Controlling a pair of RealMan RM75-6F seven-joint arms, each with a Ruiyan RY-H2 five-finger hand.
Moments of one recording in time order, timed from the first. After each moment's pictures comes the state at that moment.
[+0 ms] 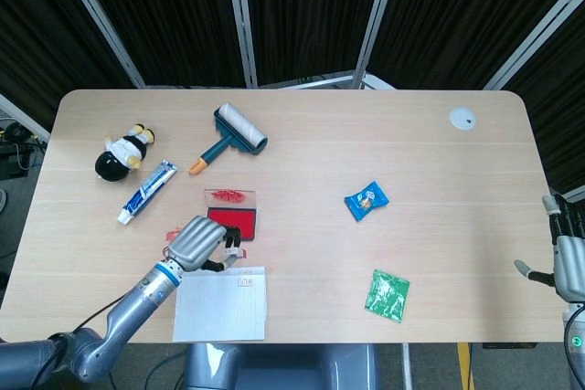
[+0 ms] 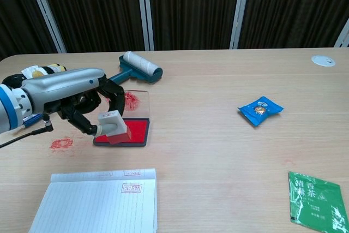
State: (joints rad) left arm -0.65 -1.47 -0.07 -1.67 1.30 0.96 0.21; right arm 0.11 -1.13 0.16 -1.56 -1.28 1.40 -0.06
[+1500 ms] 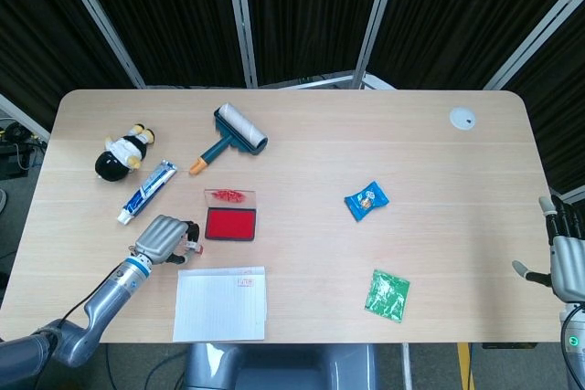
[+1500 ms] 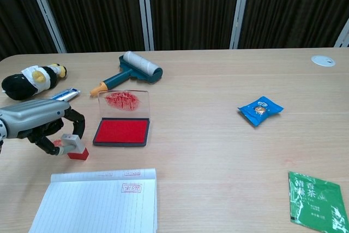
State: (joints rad) left arm -0.59 -1.57 0.02 -1.24 1.40 0.92 0.02; right arm 0.11 -1.13 0.15 -1.56 -1.28 1.39 -0.08
